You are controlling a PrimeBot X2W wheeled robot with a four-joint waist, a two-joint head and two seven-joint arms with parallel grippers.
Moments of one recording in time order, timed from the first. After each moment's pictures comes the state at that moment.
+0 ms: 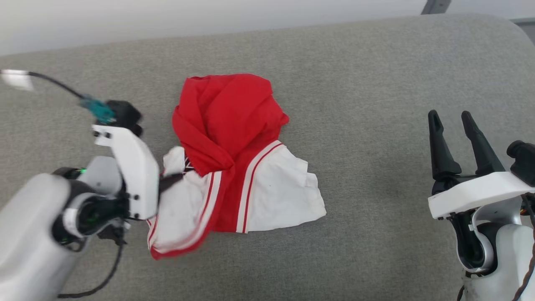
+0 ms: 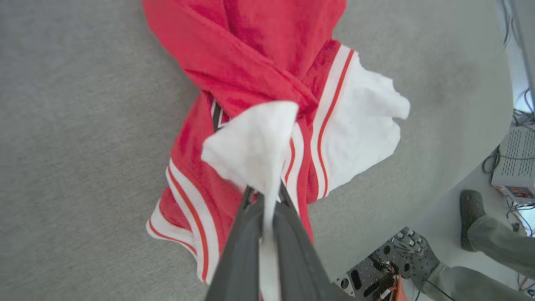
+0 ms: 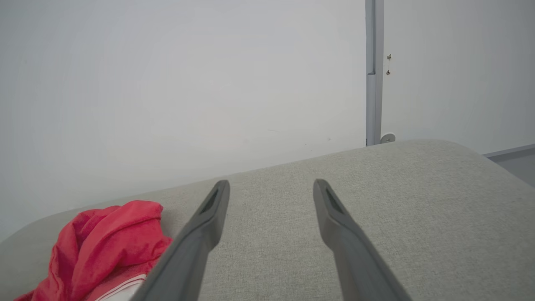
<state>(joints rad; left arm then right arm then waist) -0.59 0.66 -0.59 0.03 -1.09 0.15 0.89 -0.25 -0.05 -0.09 0.02 0.35 0.13 0.04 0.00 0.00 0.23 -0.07</state>
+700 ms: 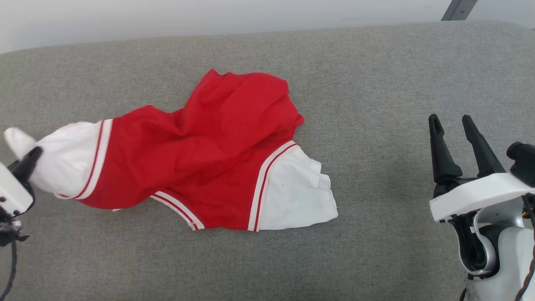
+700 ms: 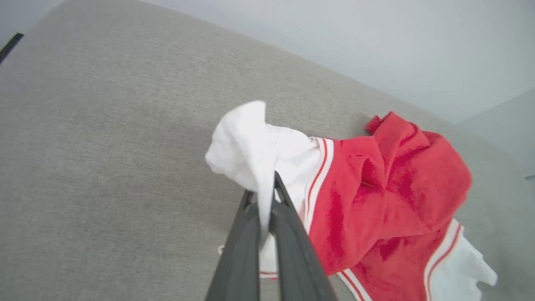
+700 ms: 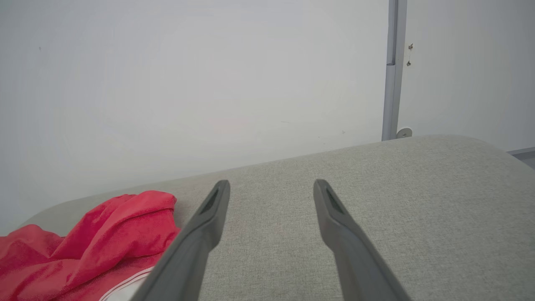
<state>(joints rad) -0.32 0.79 -0.16 0.13 -1.18 0.16 0.44 -0.24 -0.05 -0.10 0.01 0.34 0.13 0.08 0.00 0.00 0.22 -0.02</state>
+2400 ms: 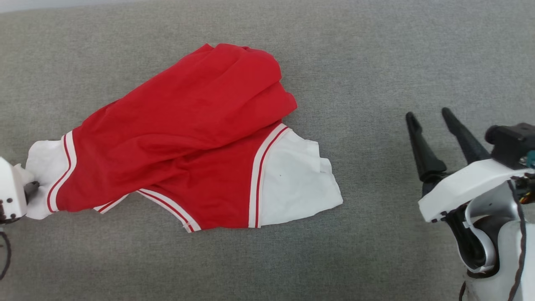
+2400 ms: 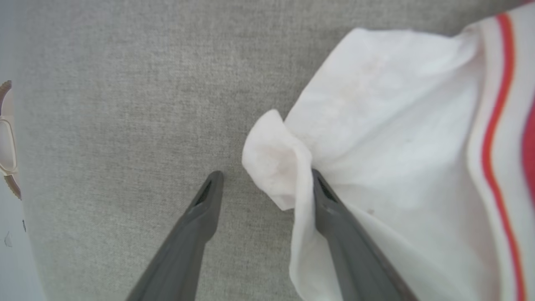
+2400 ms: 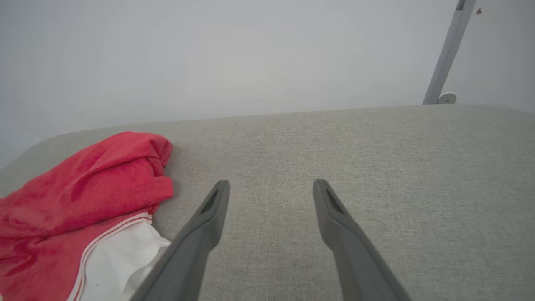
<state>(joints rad) -0.71 0.76 -0.51 0.88 -0.85 -0.08 0.57 -0.25 -0.07 -0.03 -0.13 0.29 0.13 0.30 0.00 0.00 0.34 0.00</state>
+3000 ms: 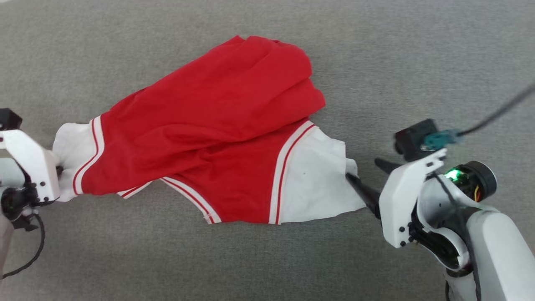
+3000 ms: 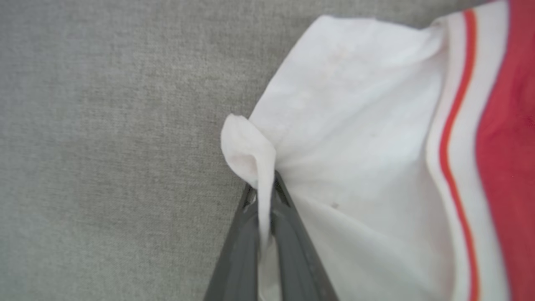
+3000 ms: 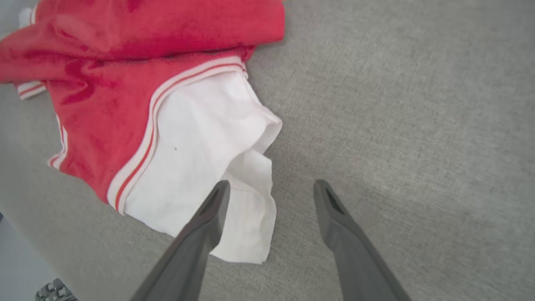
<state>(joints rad) -0.81 0.65 -0.55 0.97 -0.88 -0.12 0.54 -0.31 -0.18 0.22 -0.13 0.39 0.13 0.84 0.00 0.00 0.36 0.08</state>
